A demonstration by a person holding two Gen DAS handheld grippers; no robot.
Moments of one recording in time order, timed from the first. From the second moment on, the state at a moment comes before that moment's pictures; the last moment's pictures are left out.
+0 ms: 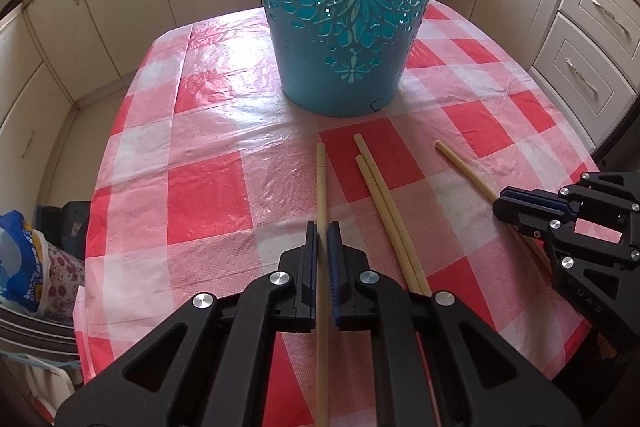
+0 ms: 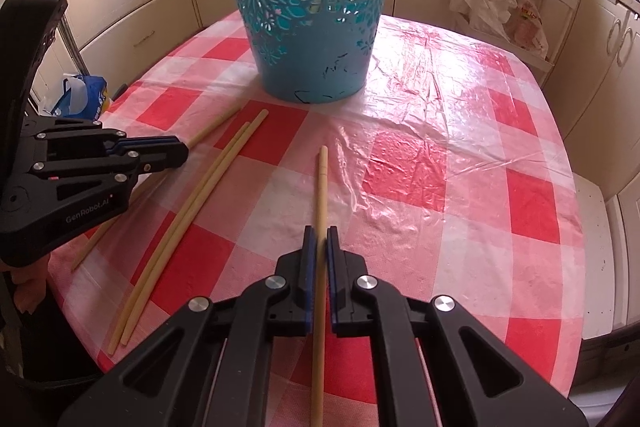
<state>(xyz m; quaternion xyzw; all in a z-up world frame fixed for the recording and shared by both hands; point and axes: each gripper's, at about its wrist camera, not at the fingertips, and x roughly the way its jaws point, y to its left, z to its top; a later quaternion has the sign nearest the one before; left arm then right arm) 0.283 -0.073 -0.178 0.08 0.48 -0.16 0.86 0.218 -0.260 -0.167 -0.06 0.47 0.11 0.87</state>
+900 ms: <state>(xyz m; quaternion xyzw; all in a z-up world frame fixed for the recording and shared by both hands) 0.311 -0.033 0.036 -0.14 0.11 -0.22 0.96 0.219 -0.299 -0.174 0.09 0.44 0.11 0.89</state>
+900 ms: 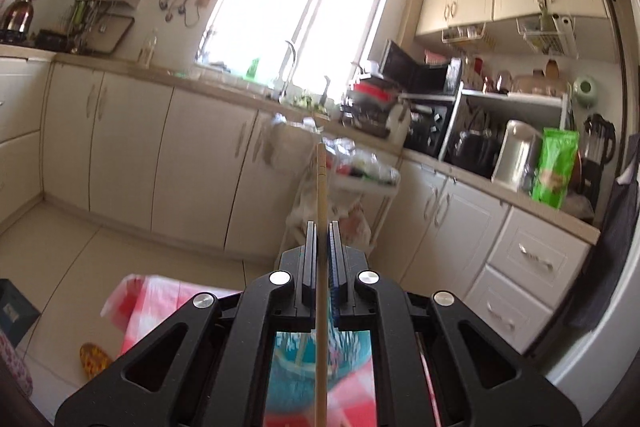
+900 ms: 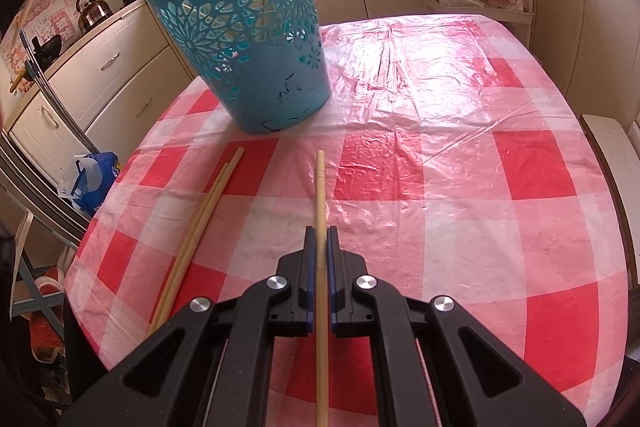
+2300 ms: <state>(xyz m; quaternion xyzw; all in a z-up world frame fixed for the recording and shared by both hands) 0.324 -0.093 -0.039 -0.03 0.18 -0.13 0.97 0.209 -0.315 -0.166 0.13 0.40 0.12 0.90</state>
